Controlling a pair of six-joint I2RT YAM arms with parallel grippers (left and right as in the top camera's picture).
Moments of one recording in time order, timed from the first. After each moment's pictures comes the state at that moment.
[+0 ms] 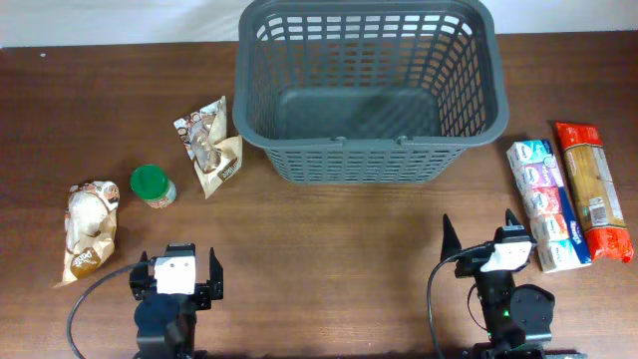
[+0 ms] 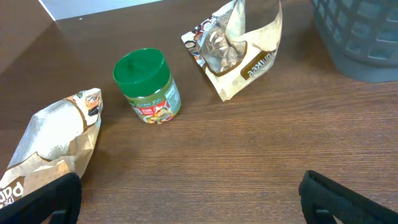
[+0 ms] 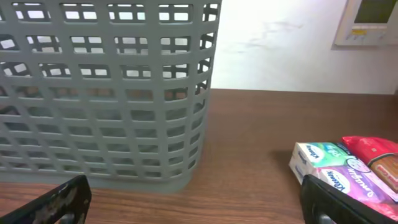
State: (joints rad) left arm 0.01 0.02 0.20 -0.62 -0.15 0.14; right arm 0.04 0.02 0.01 -0.07 -0.01 -0.01
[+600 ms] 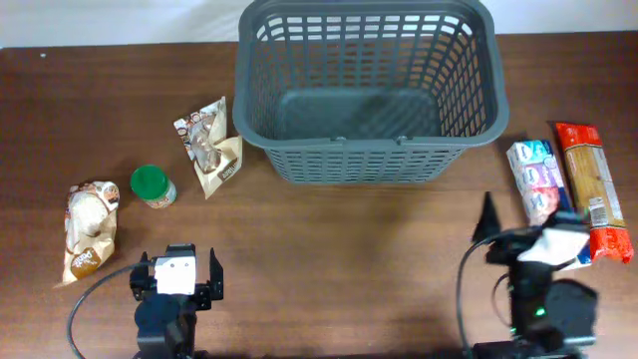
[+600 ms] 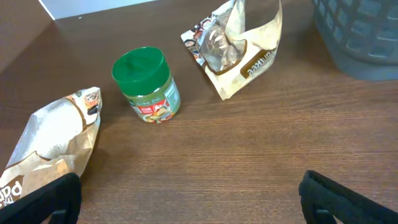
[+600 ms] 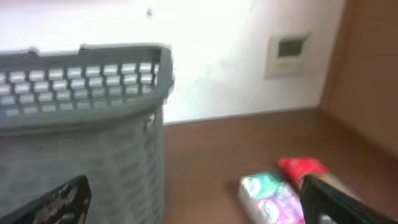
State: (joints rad) left arm 0.01 0.01 0.19 -0.62 -0.14 0.14; right arm 0.04 0.28 0.46 -0.24 0.22 0.05
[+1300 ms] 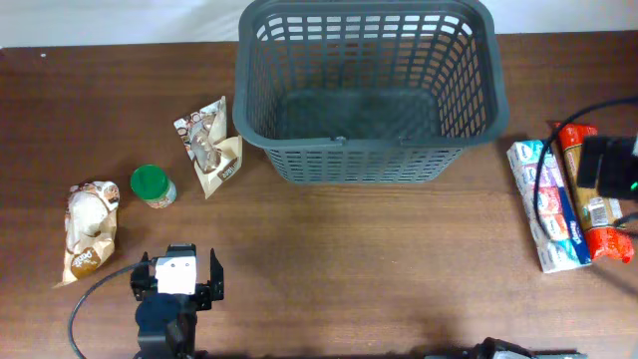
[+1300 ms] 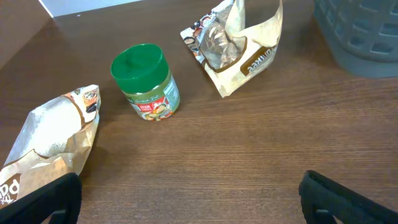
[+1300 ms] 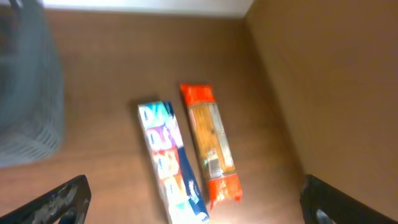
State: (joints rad) left arm 0.01 0.01 0.19 -0.62 -0.15 0.14; right arm -0.36 1.22 1.74 -1.25 0.12 -0.29
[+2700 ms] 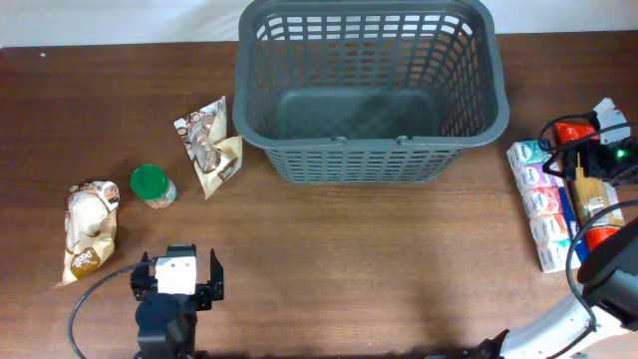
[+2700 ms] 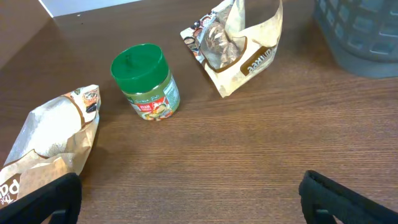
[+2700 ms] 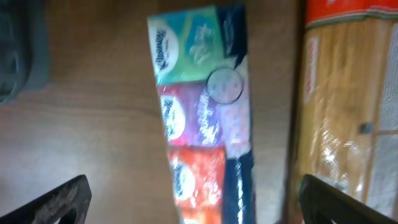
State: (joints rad) left arm 0.01 0.01 0.19 -0.62 -0.15 0.14; right arm -0.64 1.98 1.74 -1.24 -0.33 -0.60
